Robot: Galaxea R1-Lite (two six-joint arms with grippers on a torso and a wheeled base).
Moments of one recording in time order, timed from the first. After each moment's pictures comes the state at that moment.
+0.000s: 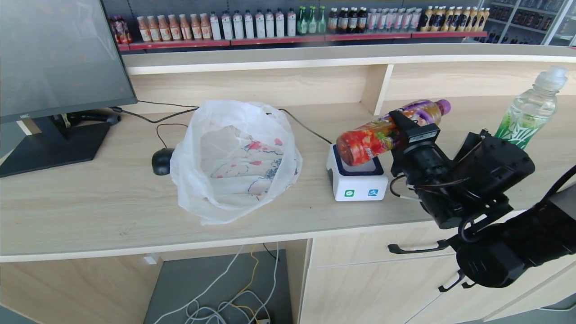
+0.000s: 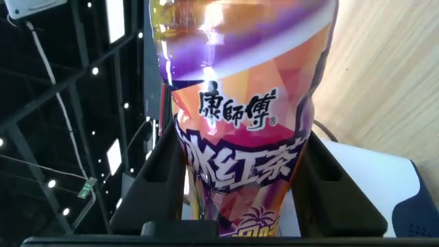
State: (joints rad) left arm 0.00 0.00 0.00 0.00 0.00 0.01; right arm 0.44 1.94 -0.78 -1.57 -0.25 1.21
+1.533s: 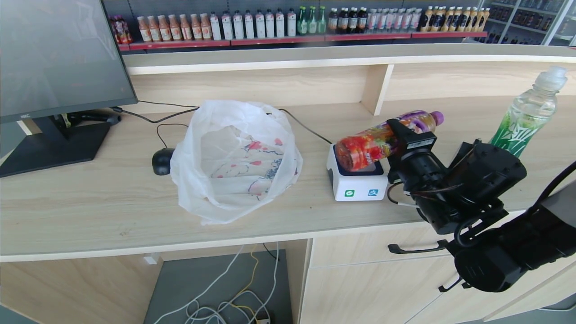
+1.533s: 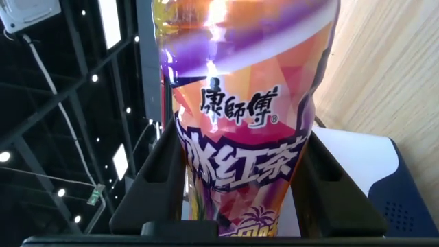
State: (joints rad) left arm 0.00 0.00 0.00 0.00 0.00 0.01; right arm 0.45 1.95 -0.75 -1.57 -0.26 1.28
